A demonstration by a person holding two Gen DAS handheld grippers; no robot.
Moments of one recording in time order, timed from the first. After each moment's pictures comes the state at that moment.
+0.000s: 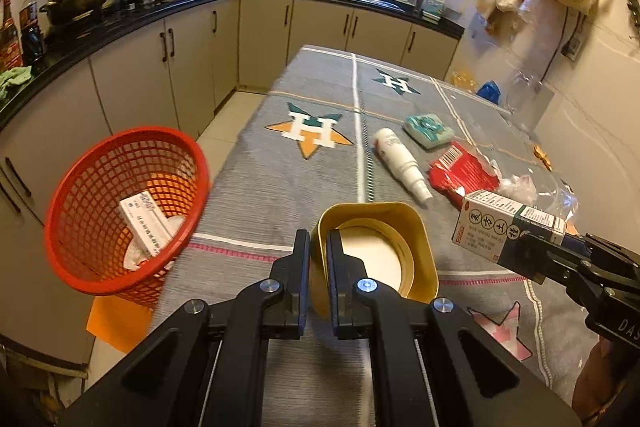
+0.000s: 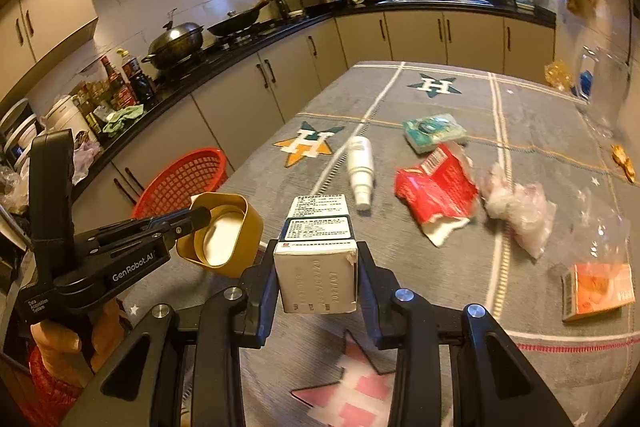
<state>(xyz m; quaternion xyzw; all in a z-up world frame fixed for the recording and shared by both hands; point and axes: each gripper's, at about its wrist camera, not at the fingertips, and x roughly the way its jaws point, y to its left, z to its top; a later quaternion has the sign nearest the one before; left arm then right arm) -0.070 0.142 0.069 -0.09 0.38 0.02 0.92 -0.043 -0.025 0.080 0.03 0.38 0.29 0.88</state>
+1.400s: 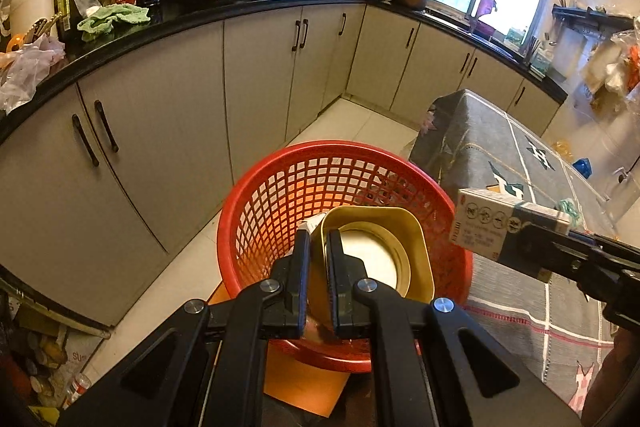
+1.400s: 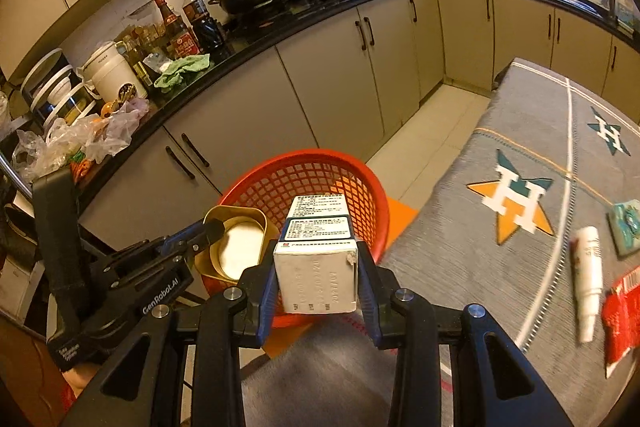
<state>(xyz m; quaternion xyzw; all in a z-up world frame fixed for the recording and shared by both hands) -0.083 0.333 0.052 -0.16 0.37 0.18 0.90 0.017 0.204 0.078 -0.02 0.43 0.41 0.80</state>
